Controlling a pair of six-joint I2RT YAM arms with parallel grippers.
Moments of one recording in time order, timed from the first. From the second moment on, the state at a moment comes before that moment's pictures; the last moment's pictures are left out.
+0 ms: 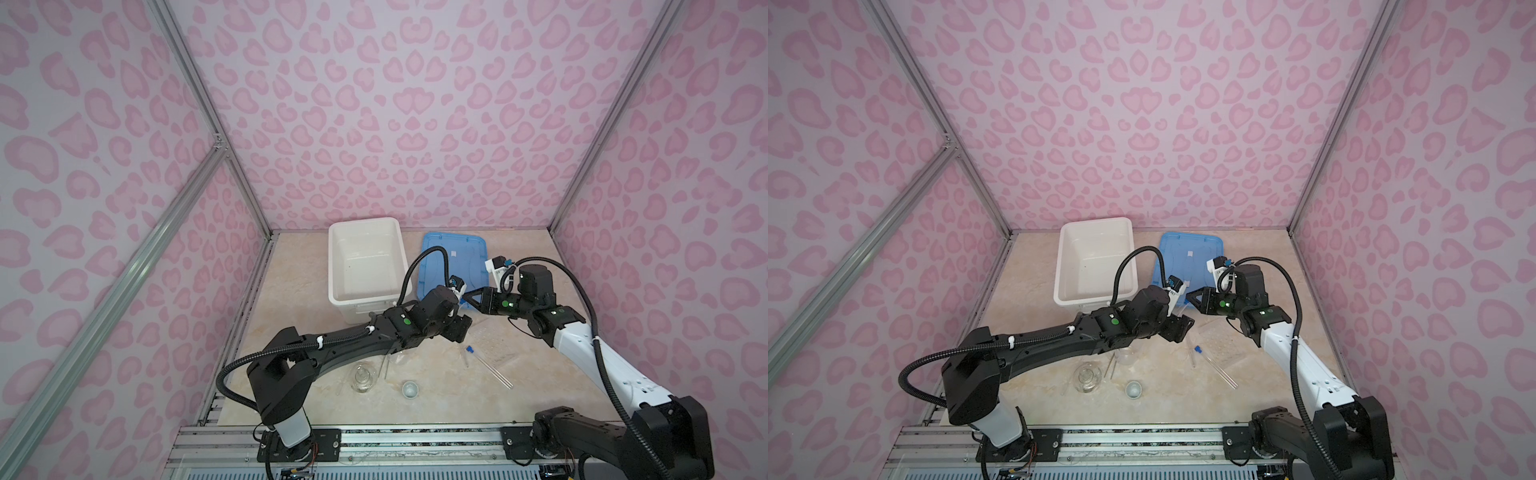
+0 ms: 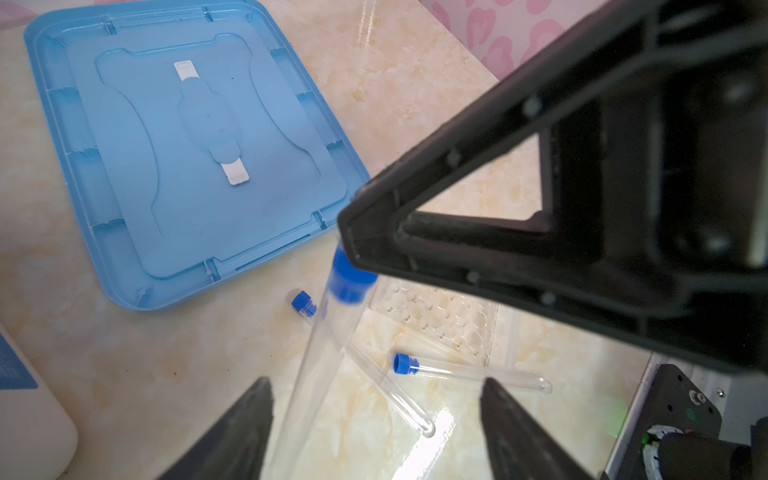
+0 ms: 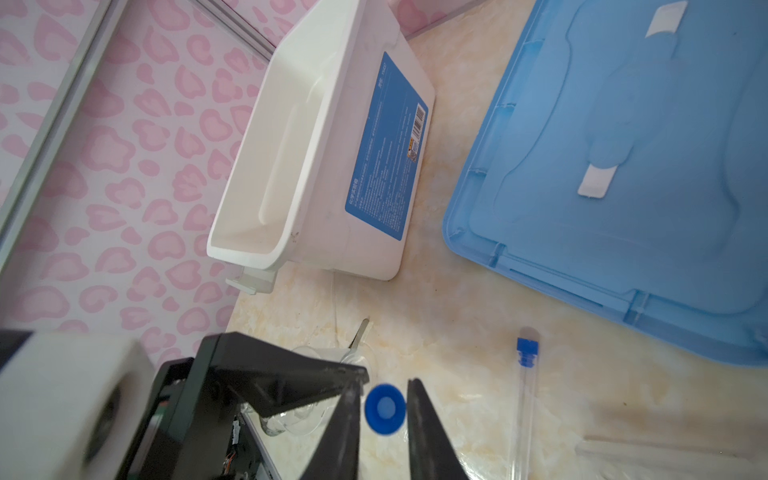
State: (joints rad) left arm -1.03 1.69 1.23 -0.20 -0.08 -0.39; right arm 0.22 1.16 0.80 -0.25 -0.62 0.44
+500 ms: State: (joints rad) left arm -0.96 1.79 1.28 -0.25 -0.04 -0.32; right arm 0.16 1.11 0.73 -0.27 -0.47 0.37
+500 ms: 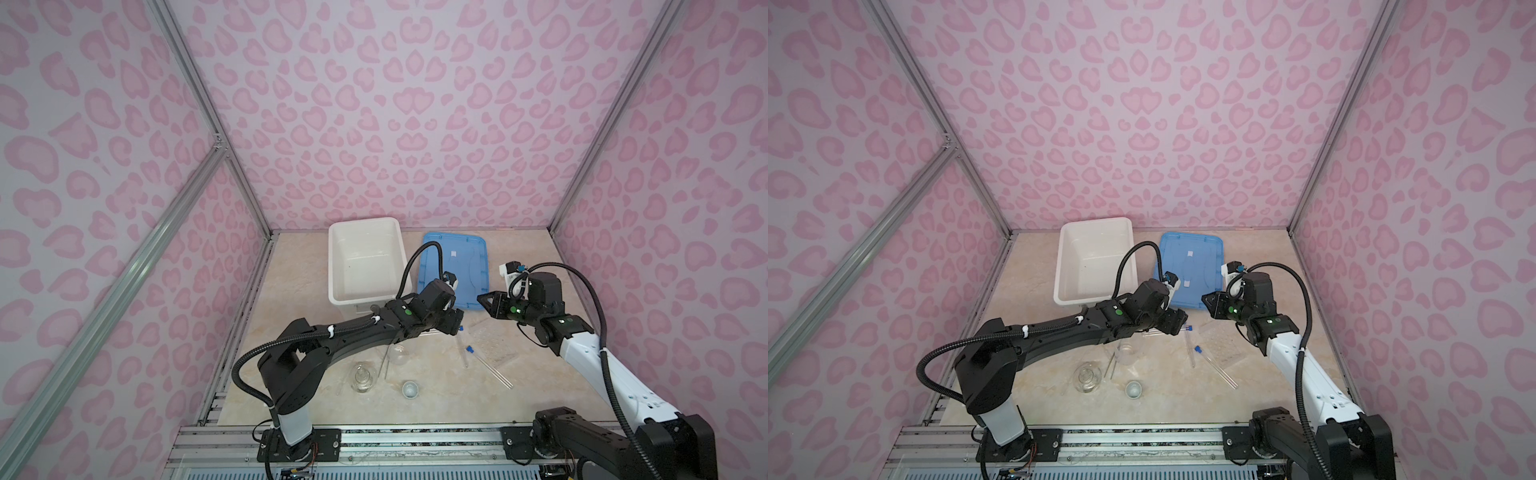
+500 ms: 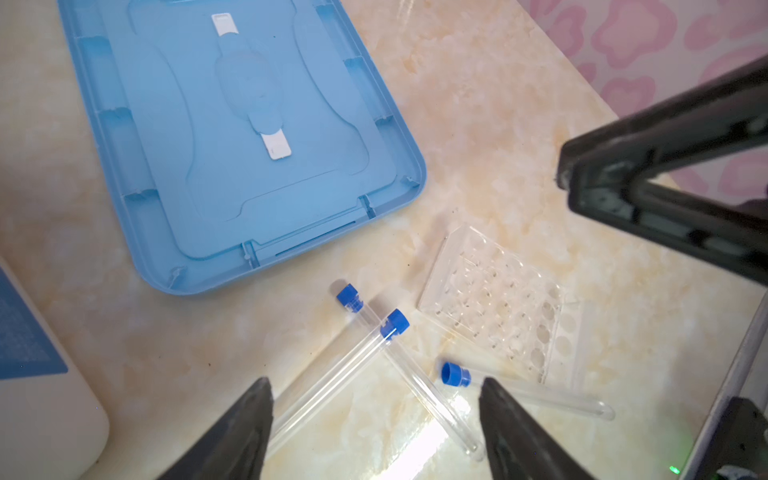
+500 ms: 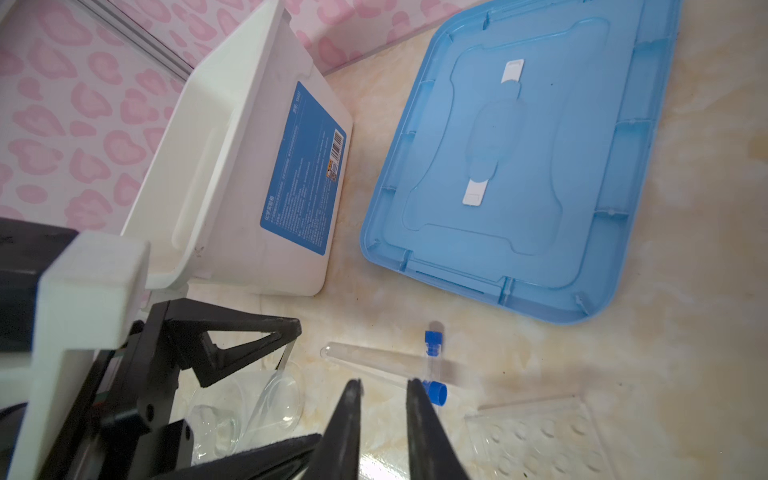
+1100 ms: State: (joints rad) left arm -0.91 1.97 1.32 -0.38 0.06 0.09; right arm 0.15 1.08 0.67 -0.26 -0.46 0.36
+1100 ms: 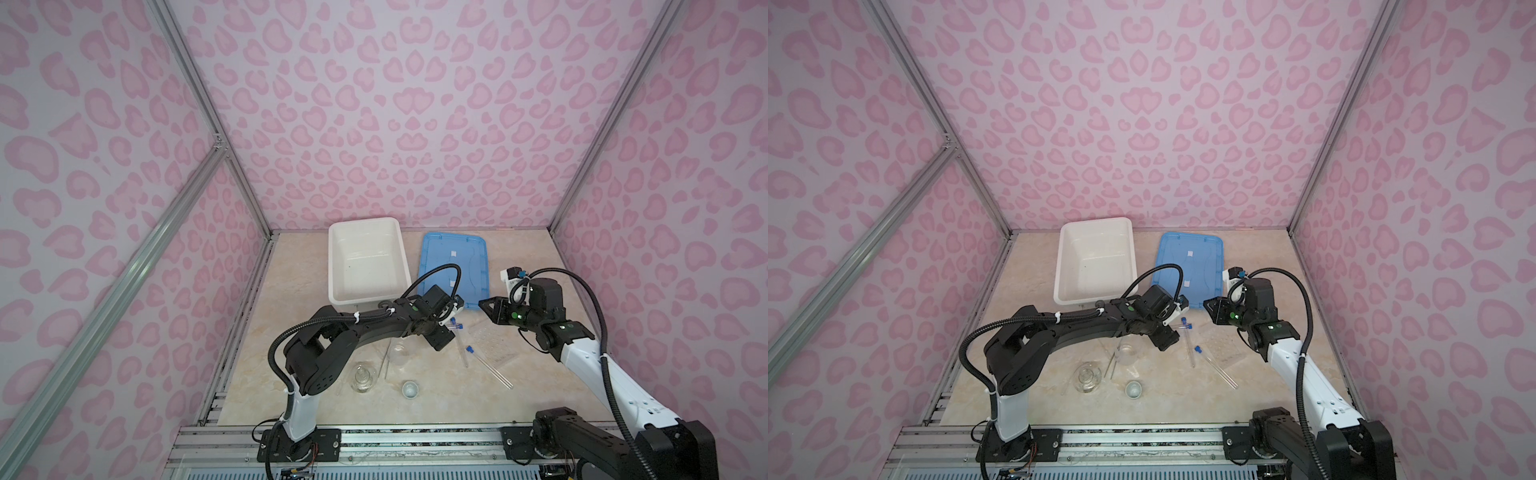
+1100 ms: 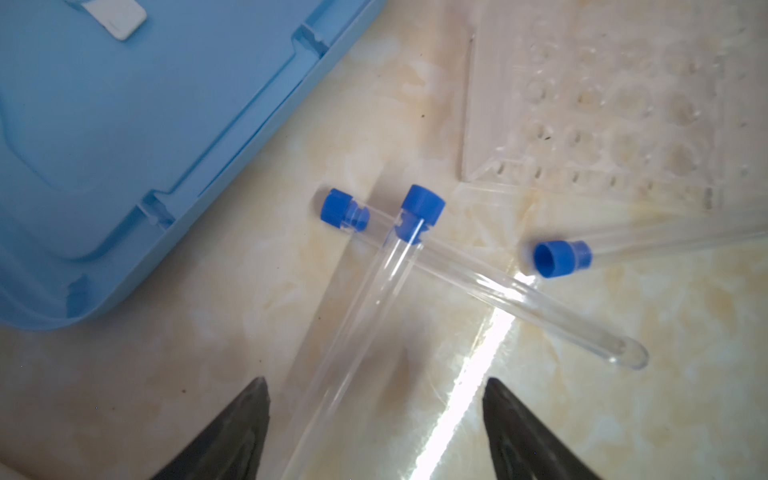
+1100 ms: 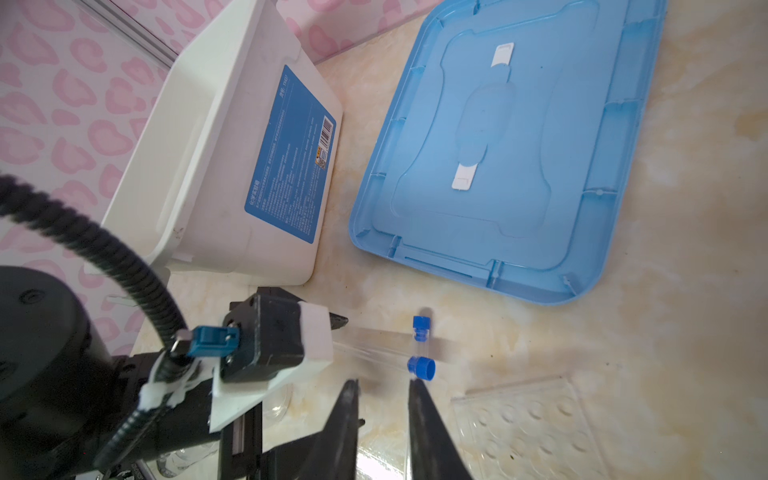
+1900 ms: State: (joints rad) left arm -0.90 2.03 1.33 -0.36 0.09 0.12; right arm 0.14 1.09 0.67 -0.25 -0.46 0.36
